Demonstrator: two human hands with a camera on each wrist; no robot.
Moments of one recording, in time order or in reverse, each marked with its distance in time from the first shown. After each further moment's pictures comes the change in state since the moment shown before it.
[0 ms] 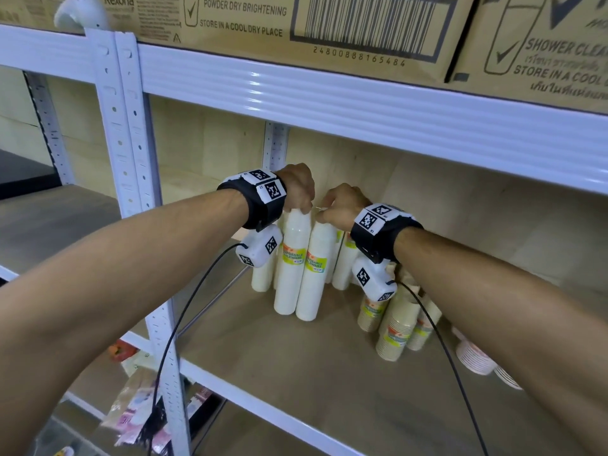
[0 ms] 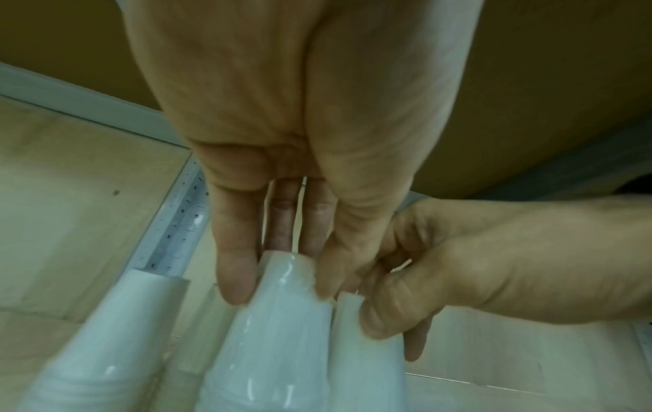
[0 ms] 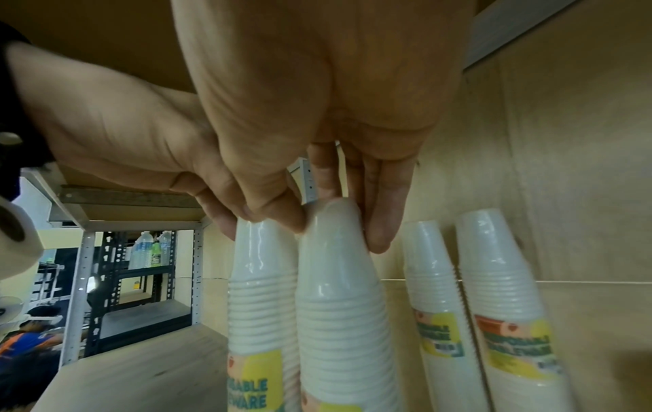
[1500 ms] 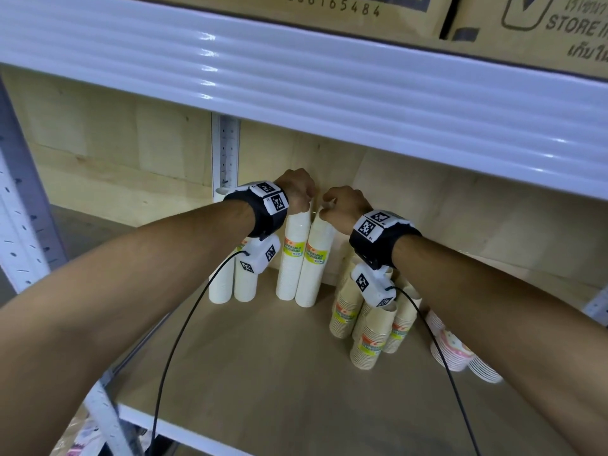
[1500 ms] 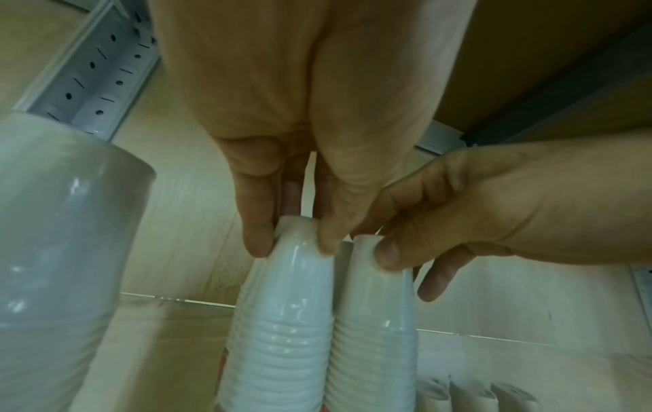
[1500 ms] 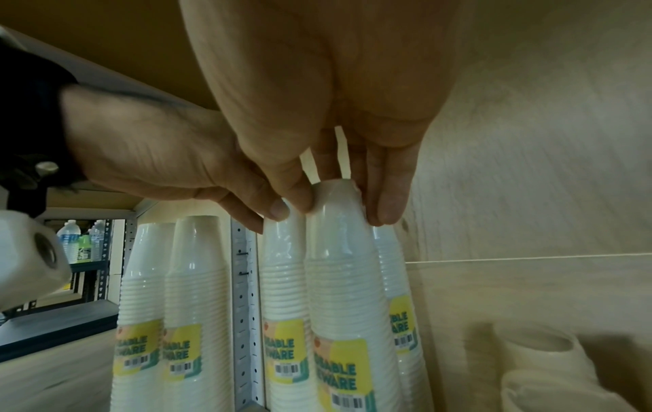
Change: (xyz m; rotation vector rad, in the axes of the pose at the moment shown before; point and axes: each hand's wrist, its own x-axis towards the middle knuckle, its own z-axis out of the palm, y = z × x) left_hand 0.098 0.032 0.054 -0.044 0.064 0.112; right_hand 0.041 0.085 -0.002 -0.040 0.134 0.102
